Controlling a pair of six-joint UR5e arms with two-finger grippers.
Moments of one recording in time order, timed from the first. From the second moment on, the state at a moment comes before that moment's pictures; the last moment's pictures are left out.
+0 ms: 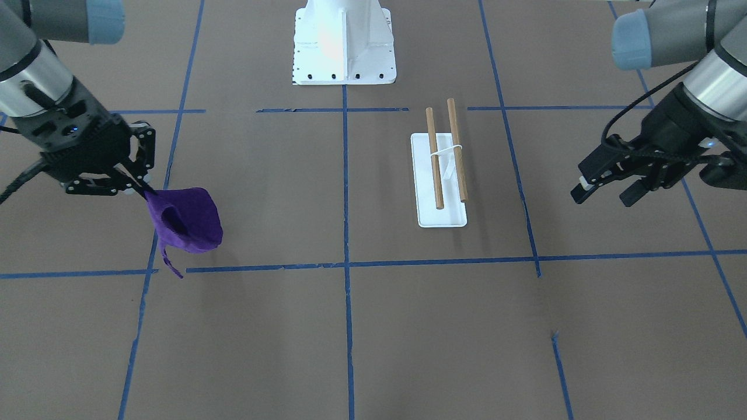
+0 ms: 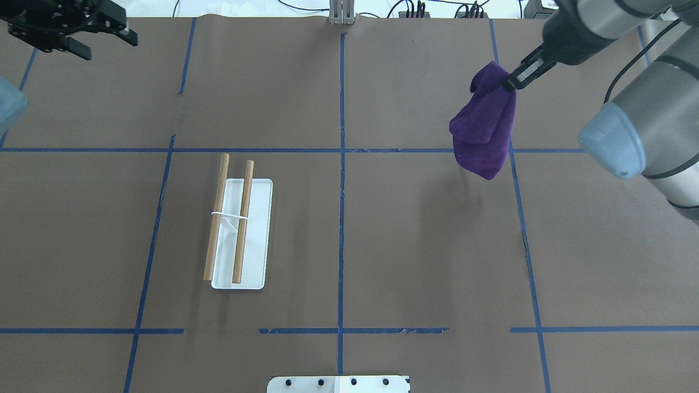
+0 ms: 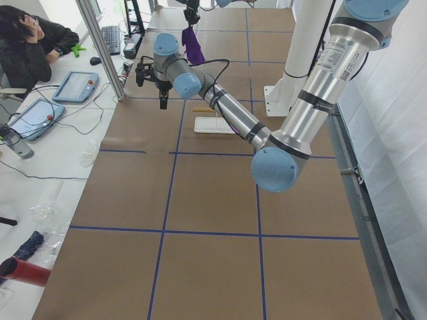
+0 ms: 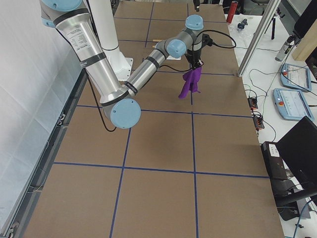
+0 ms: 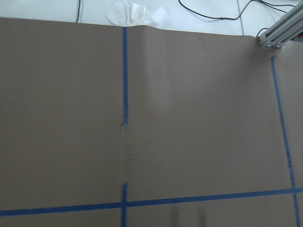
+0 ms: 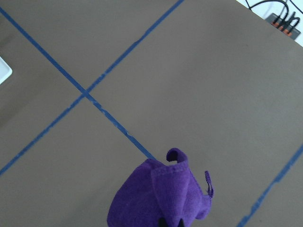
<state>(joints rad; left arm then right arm) -1.14 -2.06 -1.80 -1.78 -2.33 -1.09 0.98 -1.07 1.90 -1.54 2.19 0.19</state>
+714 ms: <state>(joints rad) -0.90 -2.21 -1.73 -1.99 -2.31 -1.88 0.80 -1.04 1.91 -1.19 2.03 0.50</state>
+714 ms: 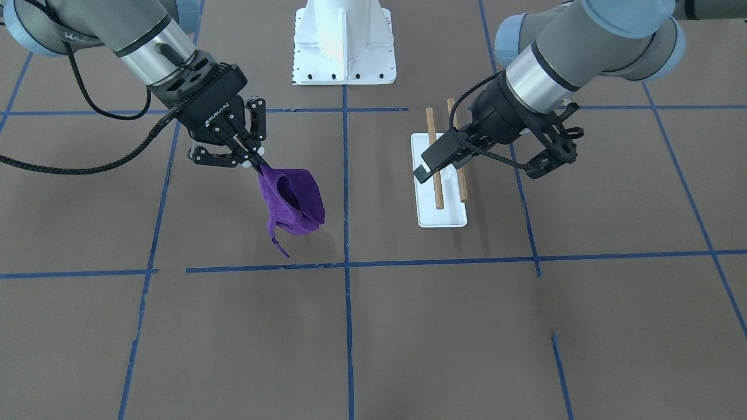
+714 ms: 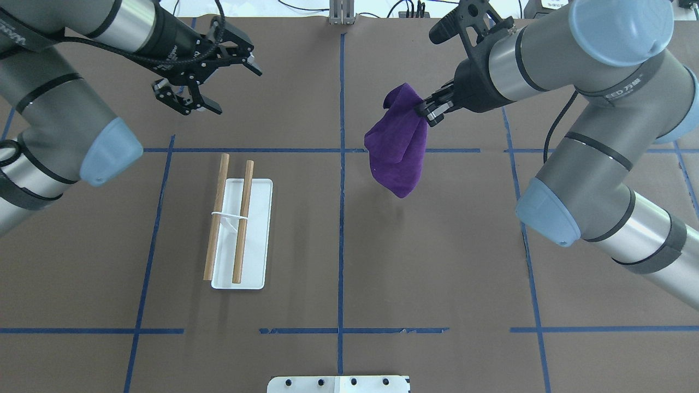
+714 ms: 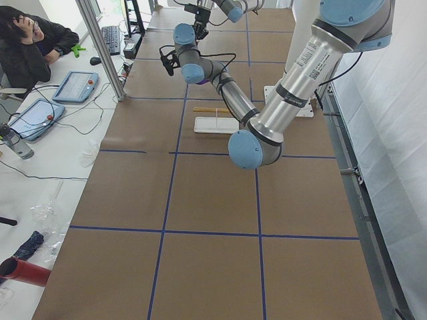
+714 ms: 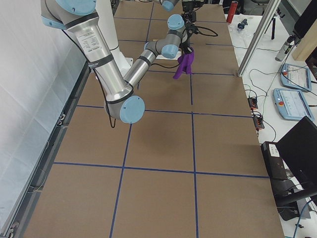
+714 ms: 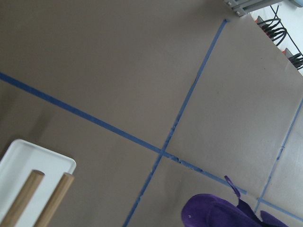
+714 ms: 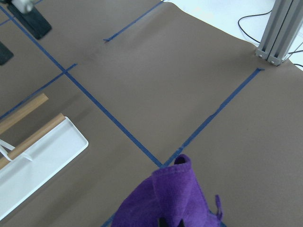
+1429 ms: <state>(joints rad) -0.77 -2.28 -1.66 -2.04 -2.20 -2.08 0.70 -0.99 1.92 -1.17 1.99 0.48</state>
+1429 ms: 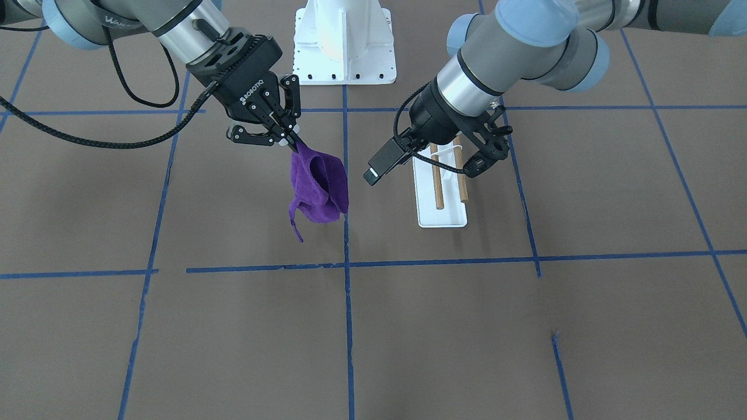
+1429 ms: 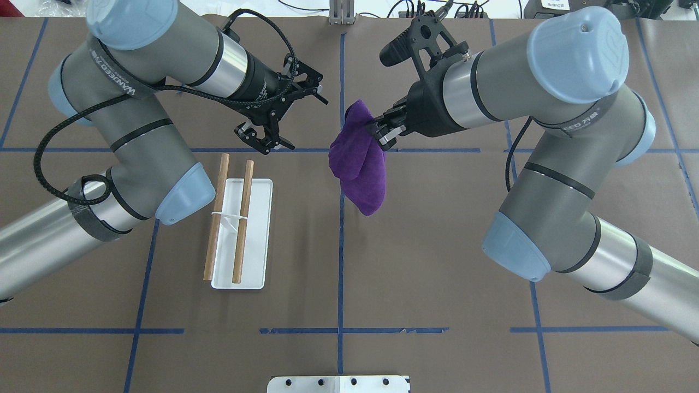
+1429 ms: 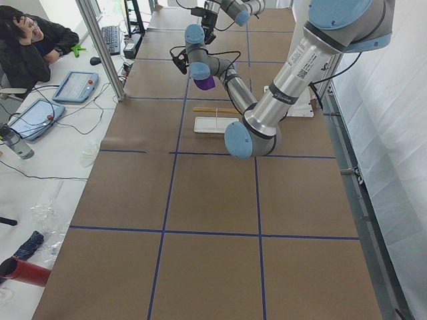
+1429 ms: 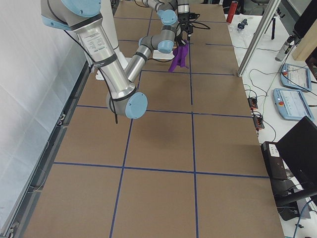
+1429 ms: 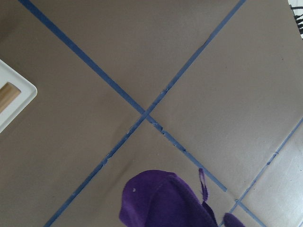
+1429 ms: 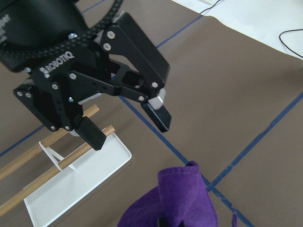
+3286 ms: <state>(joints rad) -0.70 -2.28 -1.64 -2.14 -2.18 -2.06 0.66 -0.98 1.95 -1.16 1.98 0.40</state>
